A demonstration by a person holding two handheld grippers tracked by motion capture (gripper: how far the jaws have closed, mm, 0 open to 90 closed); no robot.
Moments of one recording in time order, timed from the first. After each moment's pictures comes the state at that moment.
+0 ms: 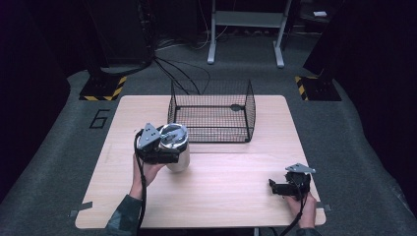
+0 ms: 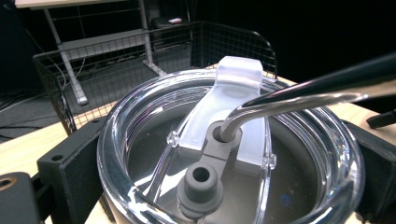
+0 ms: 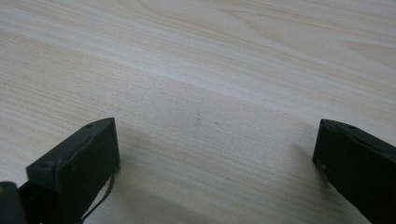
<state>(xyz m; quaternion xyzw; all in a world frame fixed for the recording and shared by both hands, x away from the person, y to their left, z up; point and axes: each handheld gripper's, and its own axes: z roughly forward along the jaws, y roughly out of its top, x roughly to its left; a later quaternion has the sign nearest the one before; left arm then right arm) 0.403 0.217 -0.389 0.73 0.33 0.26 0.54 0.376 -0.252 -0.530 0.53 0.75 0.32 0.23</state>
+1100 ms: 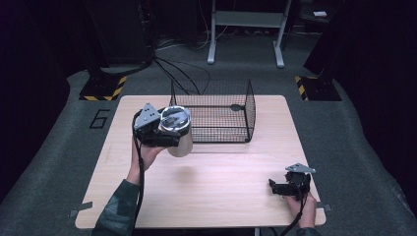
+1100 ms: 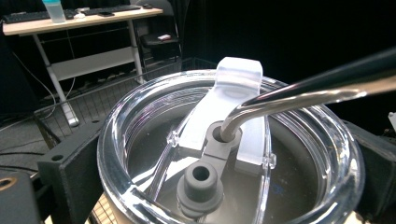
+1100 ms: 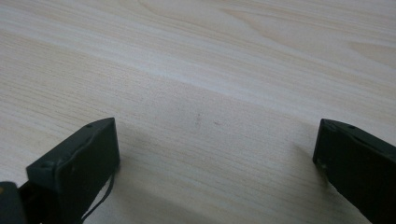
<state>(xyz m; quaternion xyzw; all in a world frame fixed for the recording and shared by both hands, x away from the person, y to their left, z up) 0.424 0.212 -0.336 0.73 0.30 0.25 0.56 0.376 -0.252 -0.530 0.53 0.75 0.32 0.23</state>
